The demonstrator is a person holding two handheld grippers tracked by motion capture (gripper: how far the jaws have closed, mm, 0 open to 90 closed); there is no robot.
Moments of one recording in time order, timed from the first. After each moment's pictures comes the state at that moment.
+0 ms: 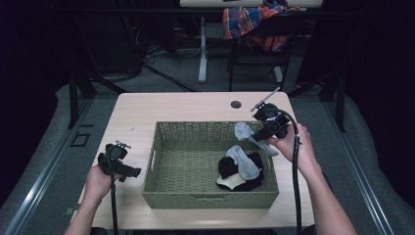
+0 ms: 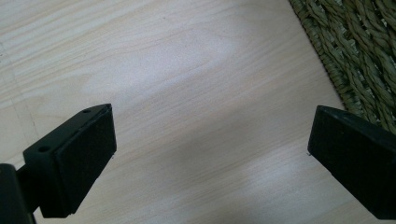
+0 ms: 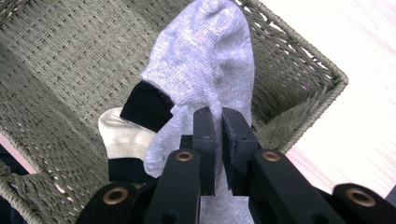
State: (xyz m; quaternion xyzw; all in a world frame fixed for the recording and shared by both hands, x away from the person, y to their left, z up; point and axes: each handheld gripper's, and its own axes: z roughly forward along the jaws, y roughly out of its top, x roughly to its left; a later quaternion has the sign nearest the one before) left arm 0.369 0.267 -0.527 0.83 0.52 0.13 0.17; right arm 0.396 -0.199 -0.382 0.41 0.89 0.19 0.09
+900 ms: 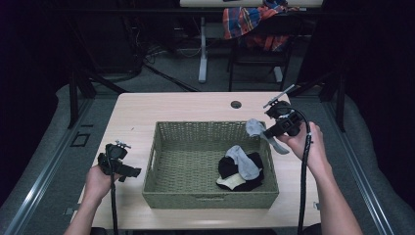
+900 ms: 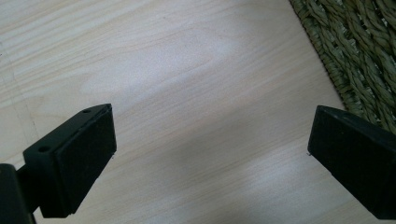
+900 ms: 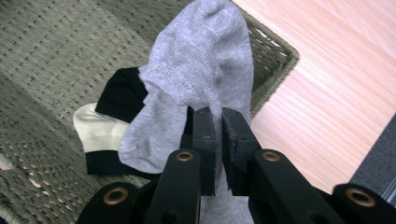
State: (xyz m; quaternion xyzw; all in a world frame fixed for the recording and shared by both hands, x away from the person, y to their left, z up) left arm 0.369 0.267 -0.527 0.83 0.52 0.13 0.17; right arm 0.398 -0.229 -0.376 0.44 0.87 0.18 0.10
